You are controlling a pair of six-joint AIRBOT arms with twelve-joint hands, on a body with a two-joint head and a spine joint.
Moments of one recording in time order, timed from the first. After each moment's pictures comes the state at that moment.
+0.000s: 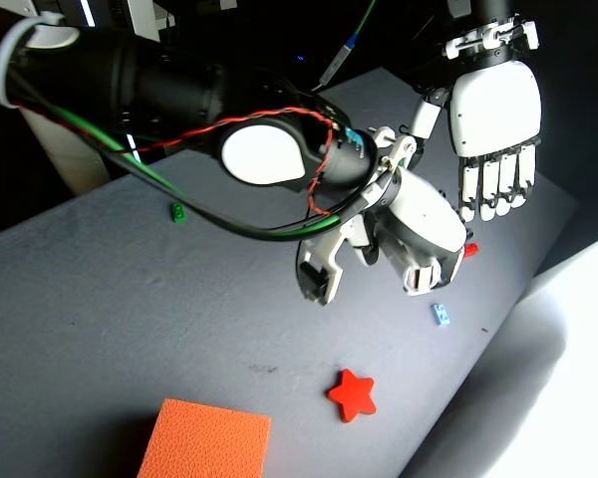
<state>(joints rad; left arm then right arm) -0.19 -1.01 1.15 0.51 0.92 0.96 -0.05 -1.68 1.55 0.00 -0.22 -1.24</state>
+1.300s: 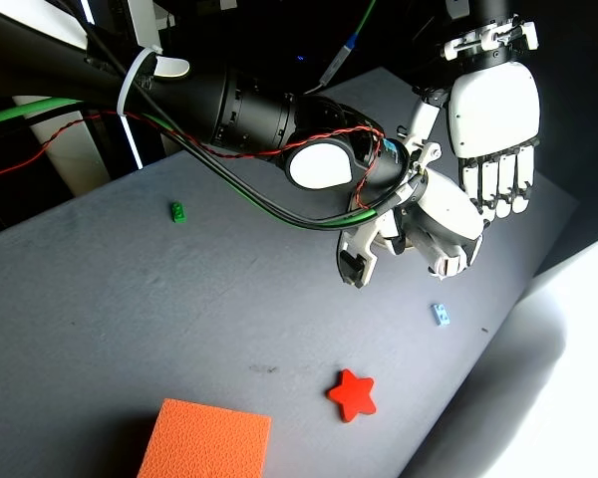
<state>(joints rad) -0.19 -1.02 1.15 0.51 0.93 0.96 -0.10 -1.84 1.72 0.00 -0.13 -1.24</state>
